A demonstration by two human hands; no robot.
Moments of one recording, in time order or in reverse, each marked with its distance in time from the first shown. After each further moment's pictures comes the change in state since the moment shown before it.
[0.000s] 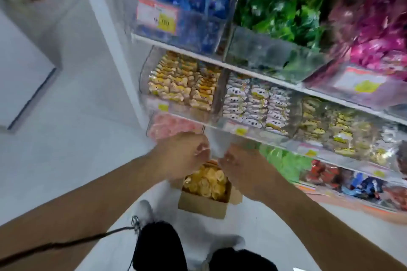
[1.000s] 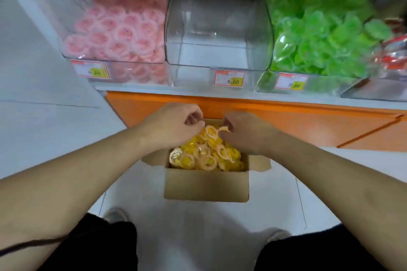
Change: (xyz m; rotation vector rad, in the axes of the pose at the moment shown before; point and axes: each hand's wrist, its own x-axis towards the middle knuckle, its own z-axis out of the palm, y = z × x) left_hand 0.096 -0.171 0.372 0.027 0.054 0.060; right_hand 0.175 0.279 0.317 -0.190 0.174 -0.072
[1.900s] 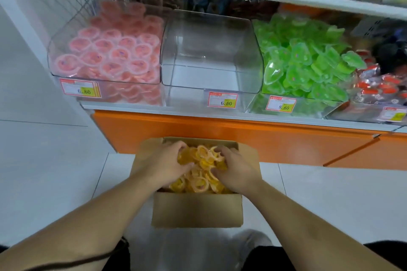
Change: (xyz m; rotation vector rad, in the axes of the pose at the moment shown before) left_hand 0.013 -0.051 0.073 -0.044 0.012 -0.200; right_hand 0.016 0.031 0.087 0.284 0.120 0.140
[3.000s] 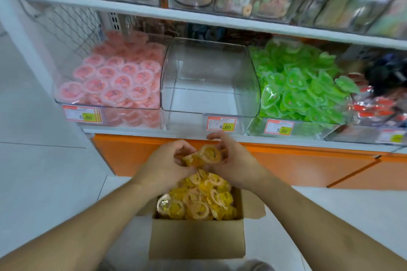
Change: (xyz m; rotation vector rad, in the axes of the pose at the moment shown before) left_hand -0.005 0.044 -0.053 -0.457 0.068 0.059; right_hand 0.020 -0.049 -0.068 0.290 0.093 -0.171
